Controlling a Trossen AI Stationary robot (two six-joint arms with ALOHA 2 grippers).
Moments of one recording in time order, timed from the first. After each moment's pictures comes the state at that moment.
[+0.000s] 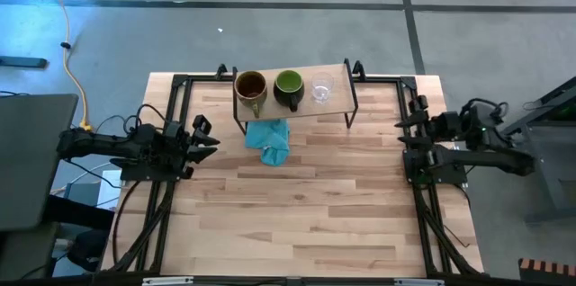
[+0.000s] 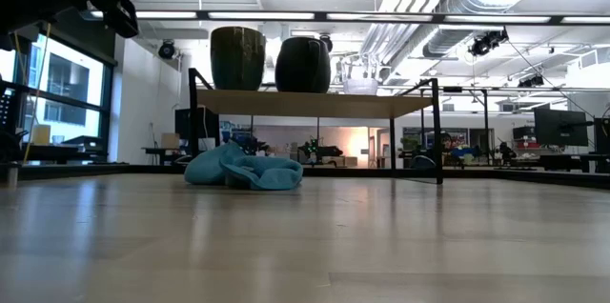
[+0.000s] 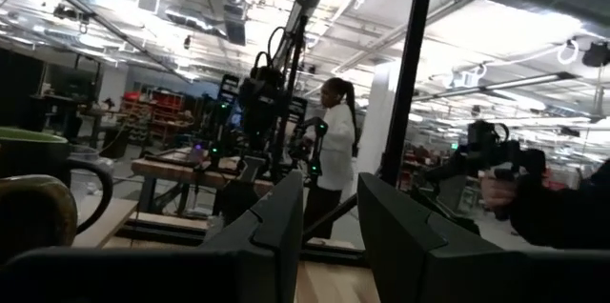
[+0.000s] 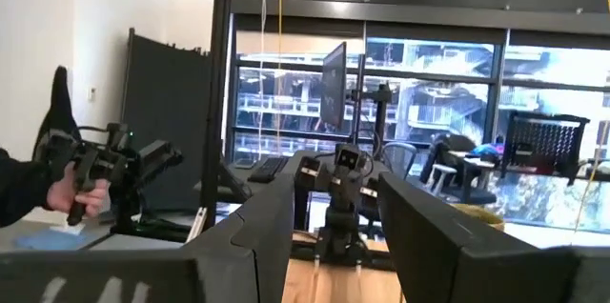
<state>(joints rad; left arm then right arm) 0.06 0.21 0.01 0.57 0.05 -0.21 -0.11 0.17 0.52 -0.05 -0.26 -0.03</state>
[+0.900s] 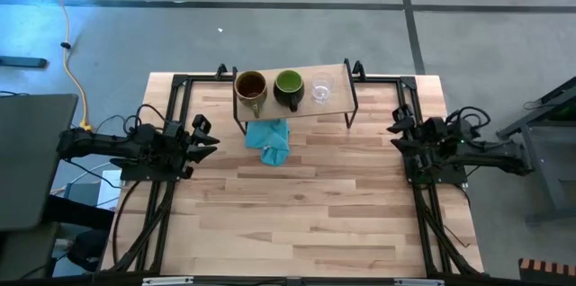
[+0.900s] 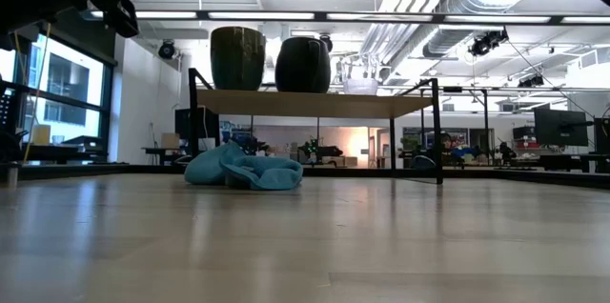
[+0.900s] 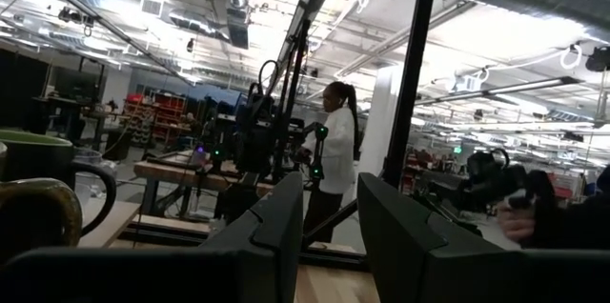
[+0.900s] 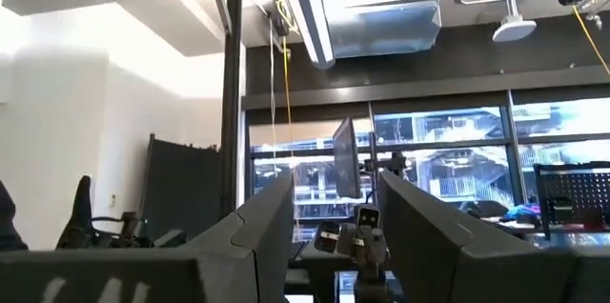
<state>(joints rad) 0.06 0.21 0.01 0.58 0.04 -0.22 -0.11 0.17 0.13 0.62 -0.24 0.16</state>
